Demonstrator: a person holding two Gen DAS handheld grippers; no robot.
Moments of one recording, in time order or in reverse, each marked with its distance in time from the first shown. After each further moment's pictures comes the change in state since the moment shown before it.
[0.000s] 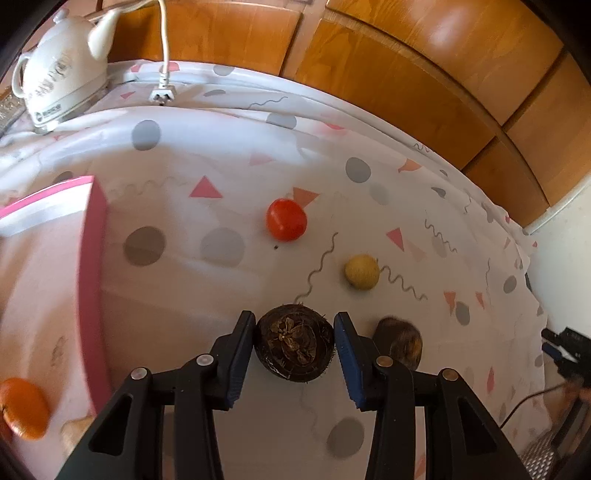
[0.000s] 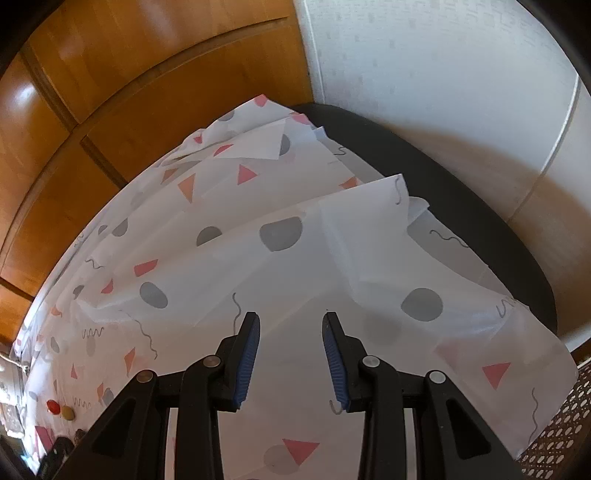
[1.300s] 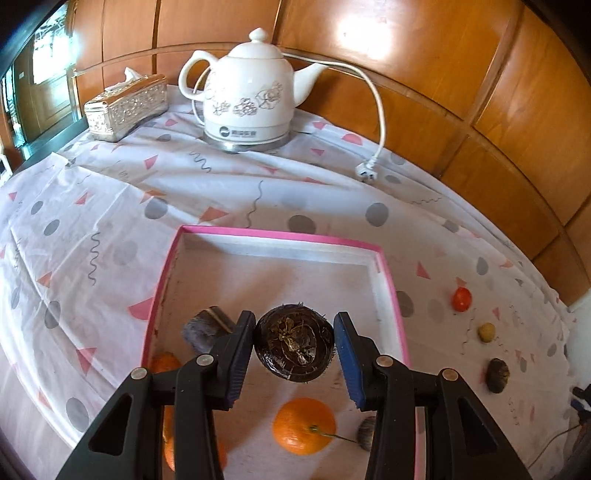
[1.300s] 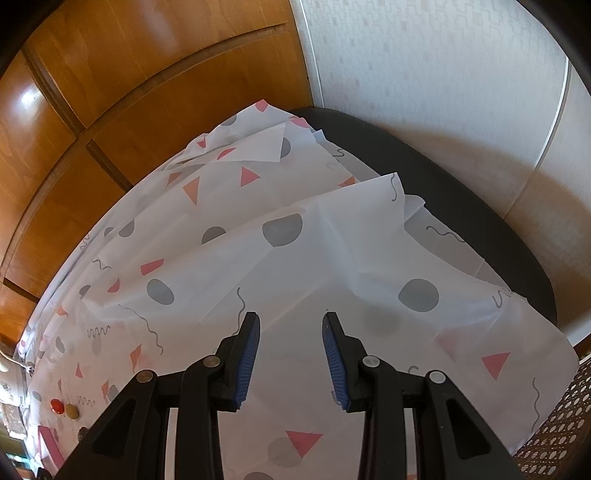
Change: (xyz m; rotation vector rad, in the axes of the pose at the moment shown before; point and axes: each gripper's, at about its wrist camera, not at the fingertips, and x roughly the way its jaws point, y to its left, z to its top) left arm -0.104 0.165 -0.012 -0.204 -0.198 0.236; right arm -0.009 0.001 -0.006 0.003 -0.012 0.013
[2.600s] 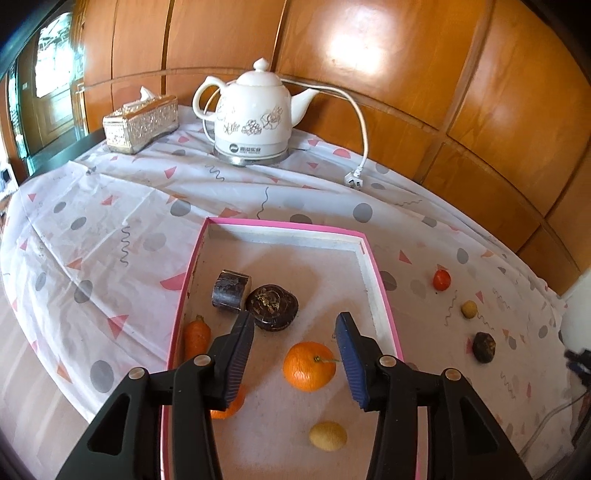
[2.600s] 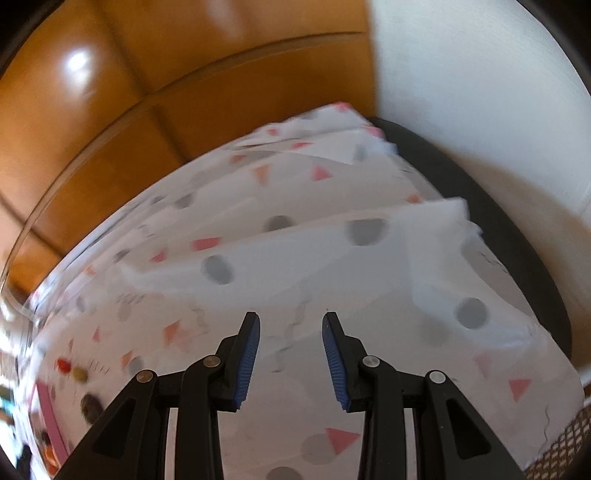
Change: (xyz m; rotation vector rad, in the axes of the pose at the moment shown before) left arm -0.061 0.001 -0.040 0.033 -0.087 -0.018; right arm -0.006 0.048 -0.012 -0.209 -0.011 0.122
